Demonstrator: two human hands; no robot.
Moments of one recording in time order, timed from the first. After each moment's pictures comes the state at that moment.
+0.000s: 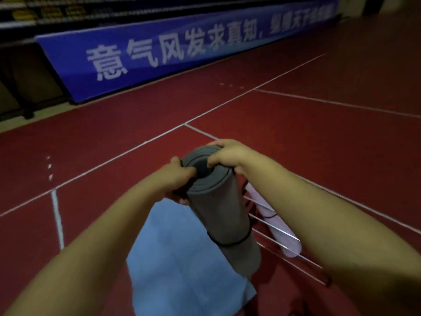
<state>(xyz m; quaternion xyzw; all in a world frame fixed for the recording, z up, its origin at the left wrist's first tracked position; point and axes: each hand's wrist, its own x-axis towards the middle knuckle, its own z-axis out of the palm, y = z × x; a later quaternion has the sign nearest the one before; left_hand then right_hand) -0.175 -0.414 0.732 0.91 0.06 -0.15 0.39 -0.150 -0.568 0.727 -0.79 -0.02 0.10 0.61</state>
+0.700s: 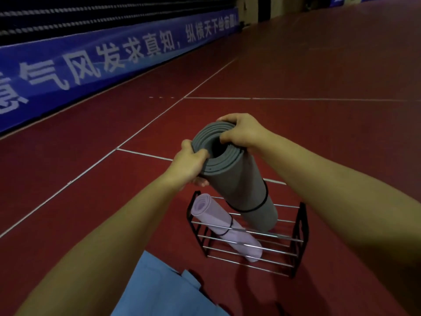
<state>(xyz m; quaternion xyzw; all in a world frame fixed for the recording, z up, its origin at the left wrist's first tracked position) -0.048 -0.661 0.718 0.84 -0.15 -0.15 0.50 -0.085 -0.814 0.751 -0.82 0.13 -0.10 0.55</state>
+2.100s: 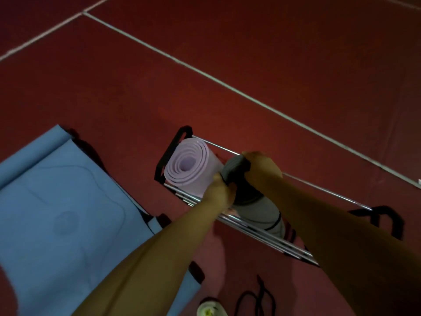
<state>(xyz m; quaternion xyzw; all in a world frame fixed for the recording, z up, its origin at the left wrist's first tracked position) 0.152 -0.758 0.227 0.84 0.03 -0.36 0.41 0.160 -0.894 0.243 -0.94 0.16 0.18 0.22</state>
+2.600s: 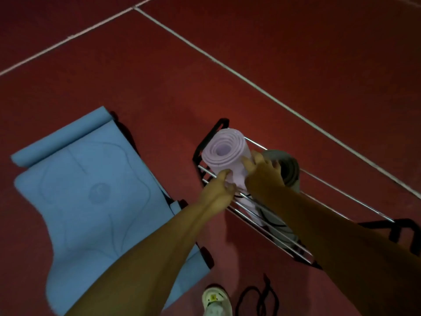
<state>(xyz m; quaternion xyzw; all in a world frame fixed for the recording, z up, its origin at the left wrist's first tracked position) 0.118 -0.677 0.261 0.87 0.01 -0.30 0.40 0.128 -0.818 0.272 -0.98 0.01 0.18 0.06</state>
